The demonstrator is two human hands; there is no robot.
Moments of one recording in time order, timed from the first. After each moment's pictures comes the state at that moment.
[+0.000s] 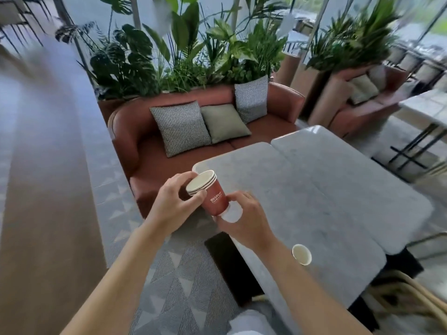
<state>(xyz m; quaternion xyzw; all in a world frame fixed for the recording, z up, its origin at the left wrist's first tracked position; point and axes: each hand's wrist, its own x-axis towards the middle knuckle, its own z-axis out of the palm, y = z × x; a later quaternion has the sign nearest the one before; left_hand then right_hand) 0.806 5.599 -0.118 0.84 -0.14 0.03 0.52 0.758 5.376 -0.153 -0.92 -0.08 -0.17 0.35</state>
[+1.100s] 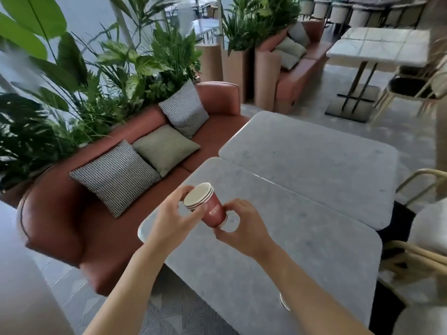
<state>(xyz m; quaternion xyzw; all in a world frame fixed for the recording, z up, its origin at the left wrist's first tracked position) 0.978 5.349 -0.100 0.84 -0.28 -0.07 0.46 0.875 5.170 -0.170 -0.87 0.10 -0.22 0.42</state>
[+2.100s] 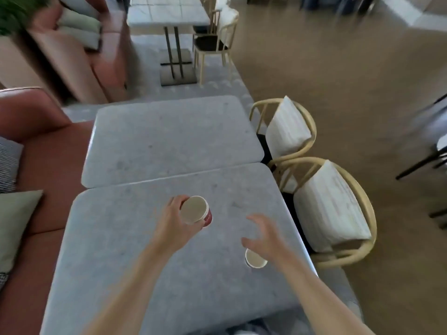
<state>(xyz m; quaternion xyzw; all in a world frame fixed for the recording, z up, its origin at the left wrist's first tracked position) 1.034 5.174 -0.222 0.71 -0.53 -0.32 0.33 0.756 5.146 -0.261 -0.68 0.61 -0.16 0.39</state>
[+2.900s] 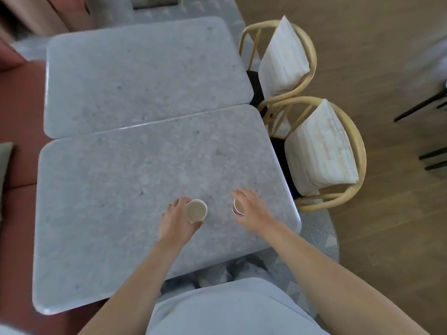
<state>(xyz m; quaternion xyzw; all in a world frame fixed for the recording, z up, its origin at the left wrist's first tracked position) 0.957 5.249 -0.350 0.77 -0.54 -0.31 0.12 0.712 5.179 -0.333 -0.77 0.54 0.05 0.34</state>
